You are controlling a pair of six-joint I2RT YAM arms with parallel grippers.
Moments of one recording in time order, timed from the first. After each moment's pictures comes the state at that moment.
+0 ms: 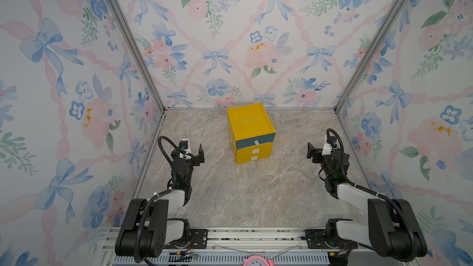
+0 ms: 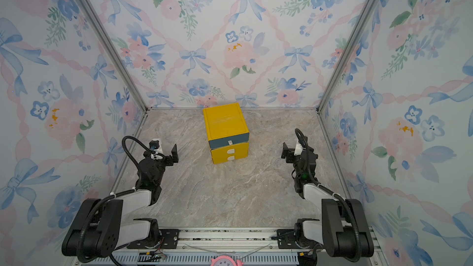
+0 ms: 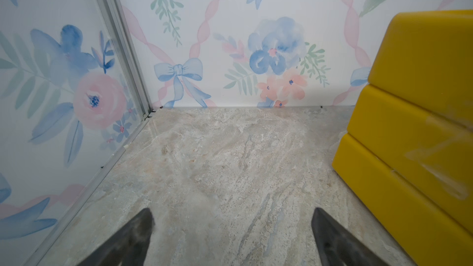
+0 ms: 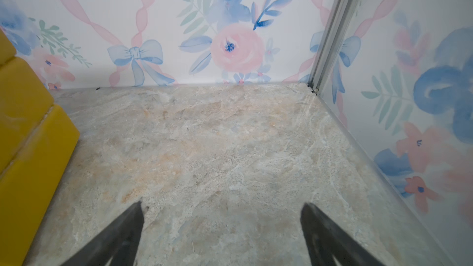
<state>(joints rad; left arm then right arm) -0.04 1.20 0.23 0.89 -0.09 0.01 0.00 1.22 0.37 0.66 0.04 0.04</state>
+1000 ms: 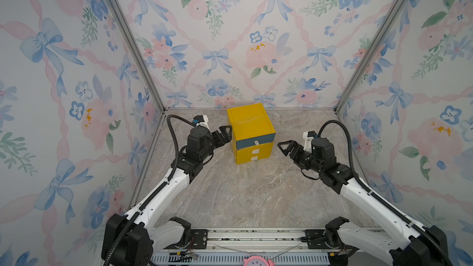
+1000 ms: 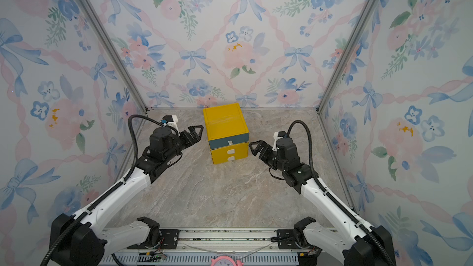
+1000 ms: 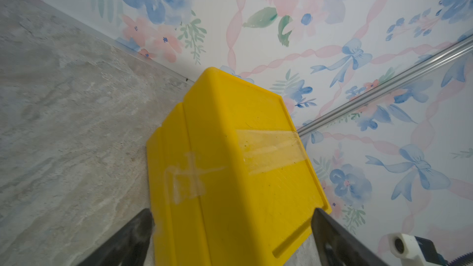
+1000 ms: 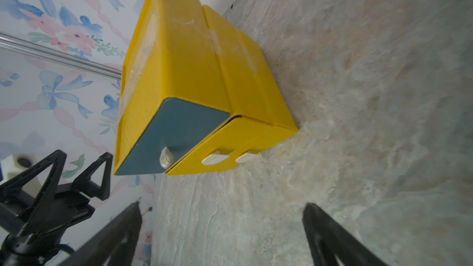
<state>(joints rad) -0.41 1.19 0.88 0.00 0.07 -0.77 0.51 1.06 0.77 -0.21 -0.17 1.00</state>
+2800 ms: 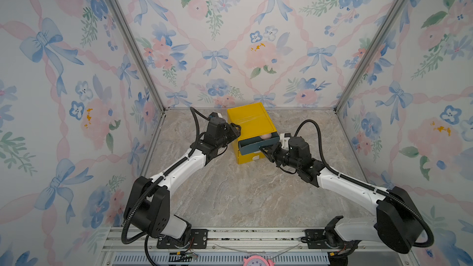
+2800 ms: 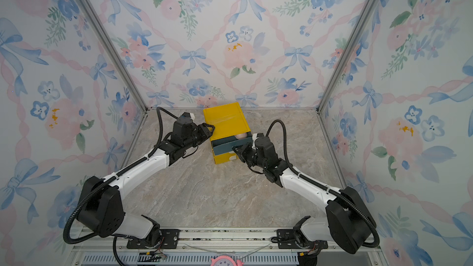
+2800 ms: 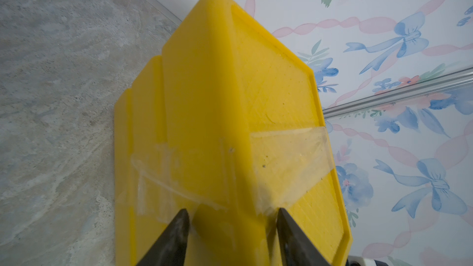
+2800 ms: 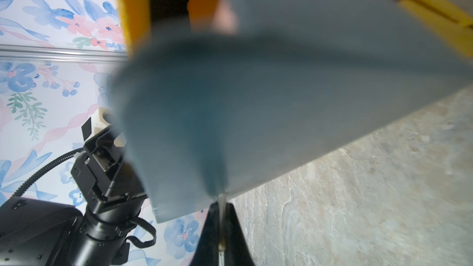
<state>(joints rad) -0.46 1.47 1.06 -0.07 0.05 -0.93 0.63 1.30 0.76 0.17 -0.23 1.34</state>
